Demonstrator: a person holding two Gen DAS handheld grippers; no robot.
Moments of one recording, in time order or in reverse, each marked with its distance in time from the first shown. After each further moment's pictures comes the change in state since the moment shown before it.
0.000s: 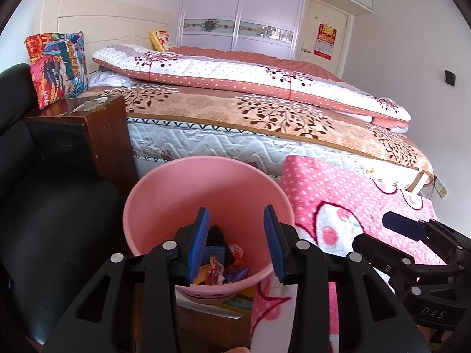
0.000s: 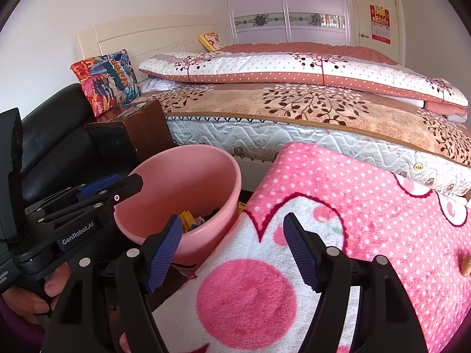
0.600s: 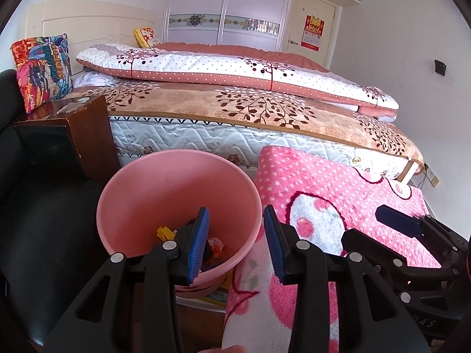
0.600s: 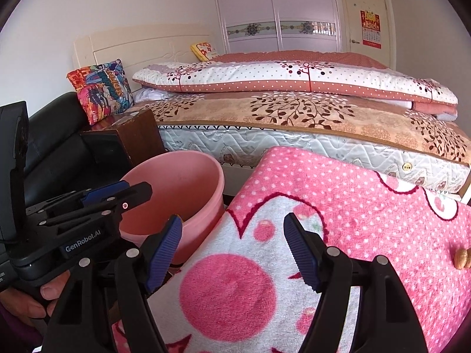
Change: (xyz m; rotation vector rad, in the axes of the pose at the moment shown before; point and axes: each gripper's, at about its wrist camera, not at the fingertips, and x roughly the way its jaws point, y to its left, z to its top) left arm 0.004 -0.033 -0.004 0.035 0.037 -0.041; right arm -0.019 -0.017 -0.014 0.021 -0.045 -0.026
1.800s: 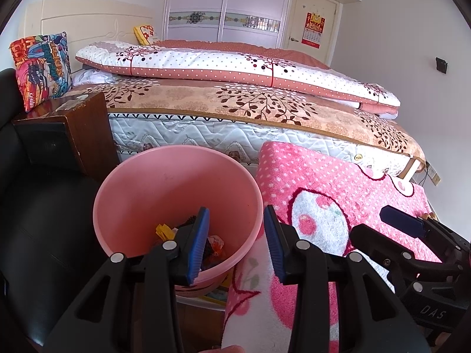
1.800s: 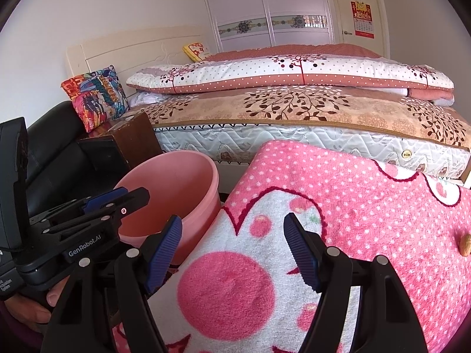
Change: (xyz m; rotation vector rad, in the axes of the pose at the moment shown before) left arm 0.008 0.000 -0.002 0.002 0.011 0.005; right arm 0.003 -0.009 -0.002 0.056 0.004 0.002
